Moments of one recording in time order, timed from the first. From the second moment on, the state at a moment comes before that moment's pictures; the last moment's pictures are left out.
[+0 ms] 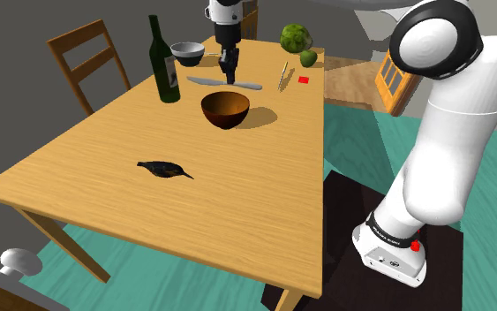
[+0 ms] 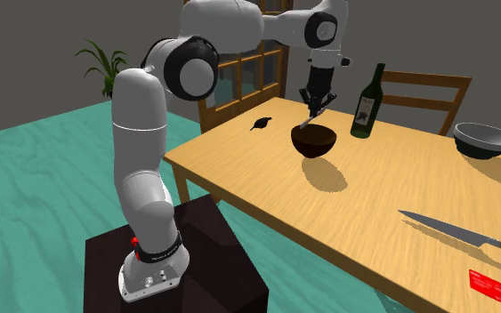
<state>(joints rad) 0.09 0.24 -0.04 -1.40 -0.01 1.58 -0.35</state>
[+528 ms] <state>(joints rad) 0.09 0.23 -0.04 -1.51 -0.01 1.69 -0.35</state>
